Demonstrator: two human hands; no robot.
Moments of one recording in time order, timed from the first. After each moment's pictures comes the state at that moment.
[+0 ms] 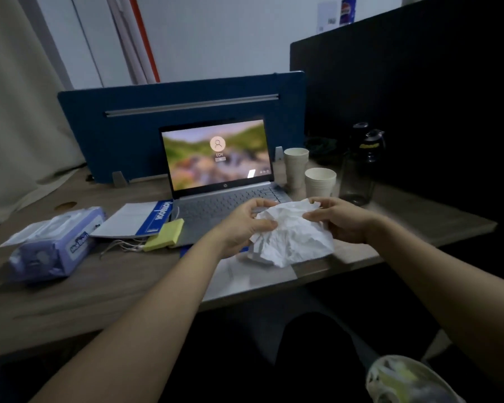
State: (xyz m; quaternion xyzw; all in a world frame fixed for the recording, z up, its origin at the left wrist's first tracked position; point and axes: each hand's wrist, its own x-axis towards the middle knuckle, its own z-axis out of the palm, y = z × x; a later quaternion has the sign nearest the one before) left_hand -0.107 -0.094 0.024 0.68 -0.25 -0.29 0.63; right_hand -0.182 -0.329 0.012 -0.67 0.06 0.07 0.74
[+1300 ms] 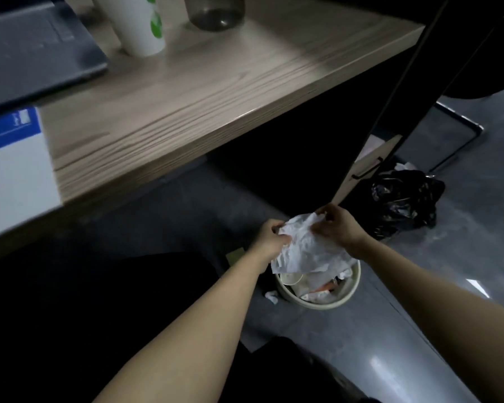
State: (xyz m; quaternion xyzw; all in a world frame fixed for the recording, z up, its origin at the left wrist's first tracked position) left_hand -0.257 -0.328 -0.321 0.75 -0.15 -0.47 0.44; right_hand -0.376 -0.475 -0.330 -0.76 0.42 -0.07 0.50
